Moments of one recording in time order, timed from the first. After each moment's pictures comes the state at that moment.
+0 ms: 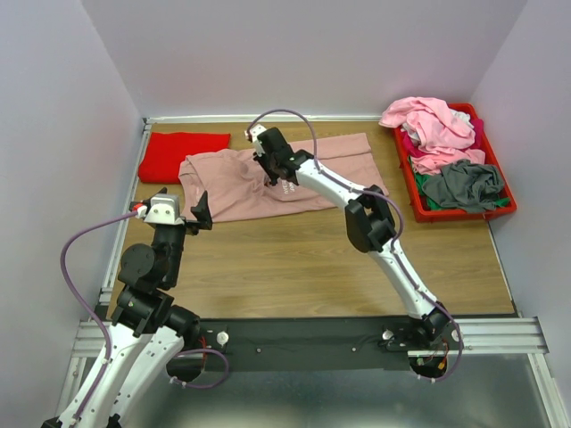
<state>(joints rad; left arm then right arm) -0.43 0.35 0.57 0.00 -0.33 0.09 0.72 2.59 2.32 -0.45 0.17 -0.15</state>
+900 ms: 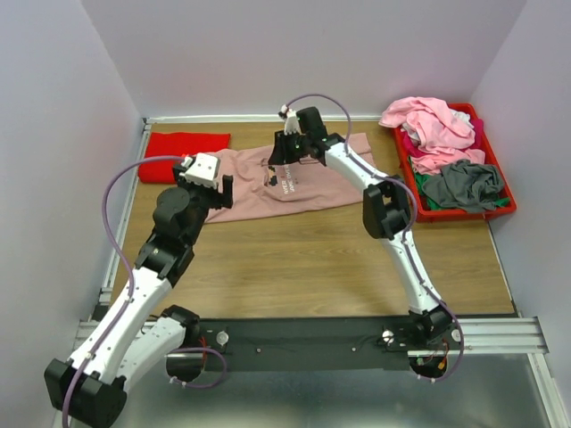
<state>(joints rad) -0.40 0.82 0.75 0.04 -0.17 0.11 0.51 2.58 2.34 -0.38 -0.48 0.19</state>
